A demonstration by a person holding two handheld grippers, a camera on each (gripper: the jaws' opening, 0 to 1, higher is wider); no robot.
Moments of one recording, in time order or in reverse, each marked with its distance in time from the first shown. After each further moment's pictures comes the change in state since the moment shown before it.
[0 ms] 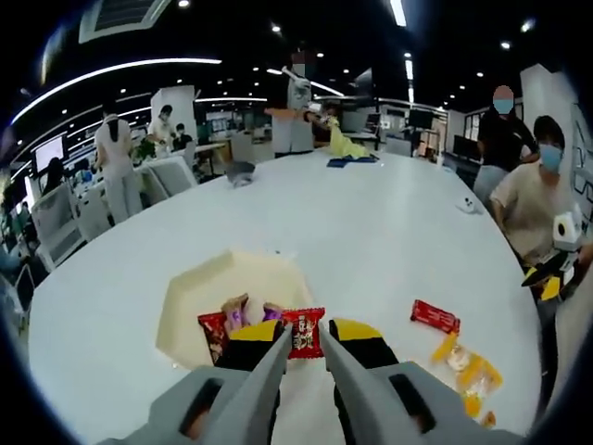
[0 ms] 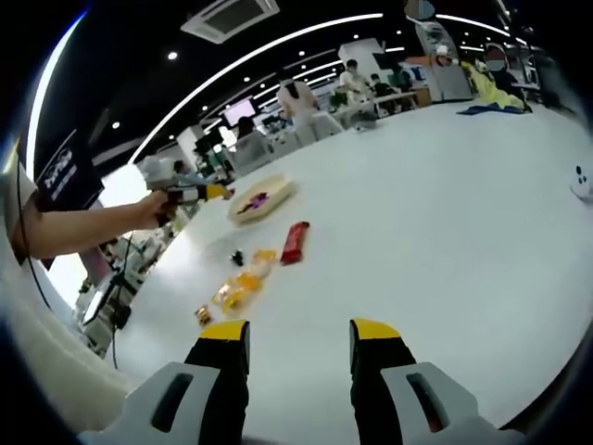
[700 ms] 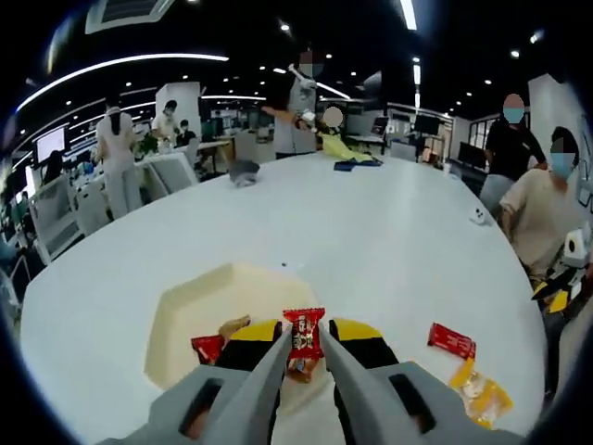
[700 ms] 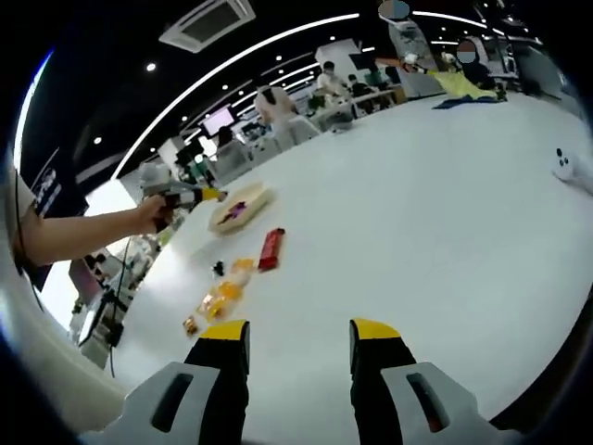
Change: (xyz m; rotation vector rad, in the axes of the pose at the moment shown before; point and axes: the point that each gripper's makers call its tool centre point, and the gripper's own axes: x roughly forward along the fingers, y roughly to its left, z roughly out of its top) left arm 0.046 0.015 0.015 -0.038 -0.002 0.006; right arm -0.010 -0.027 0.004 0.083 -0.026 -0.083
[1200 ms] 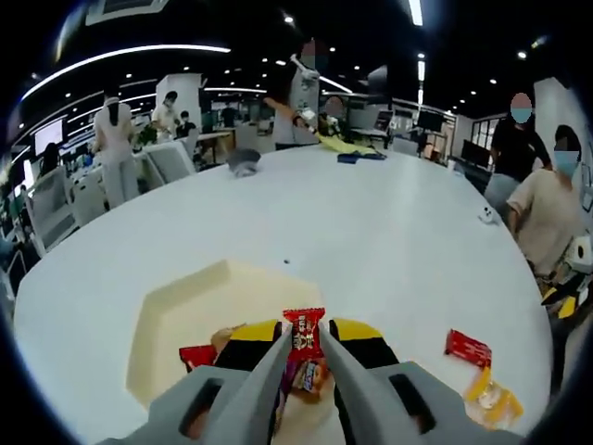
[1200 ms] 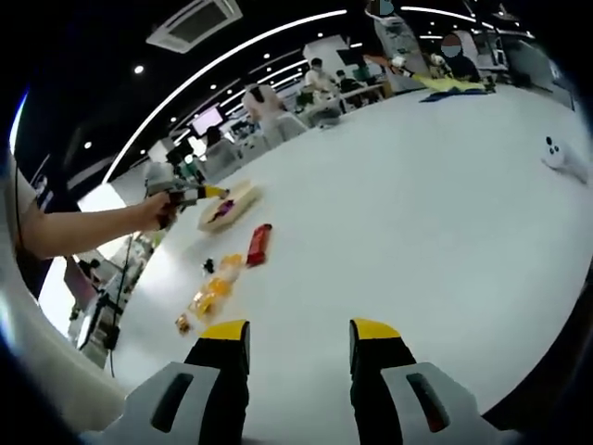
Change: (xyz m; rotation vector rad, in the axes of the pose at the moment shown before) left arm 0.036 0.009 -0.006 -0.021 0.032 -0.003; right arm -0.002 -0.010 -0.007 0.028 0.025 -0.033
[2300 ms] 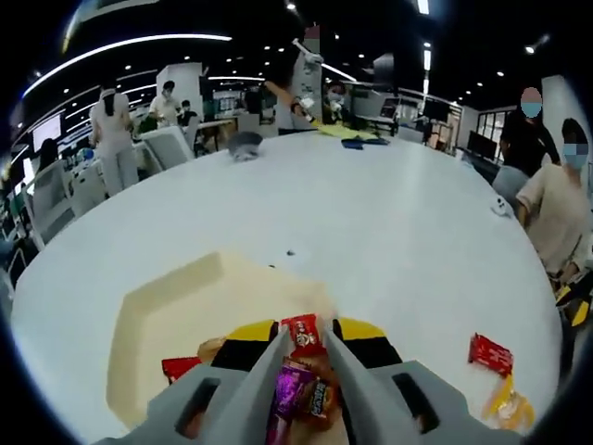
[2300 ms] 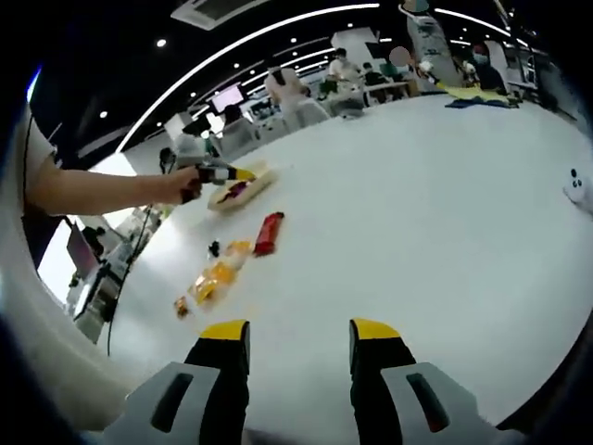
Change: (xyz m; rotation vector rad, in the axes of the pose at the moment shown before) left arm 0.031 0.003 -0.008 -0.001 0.054 0.022; right arm 0.012 0.006 0.002 -0.119 0.067 0.045
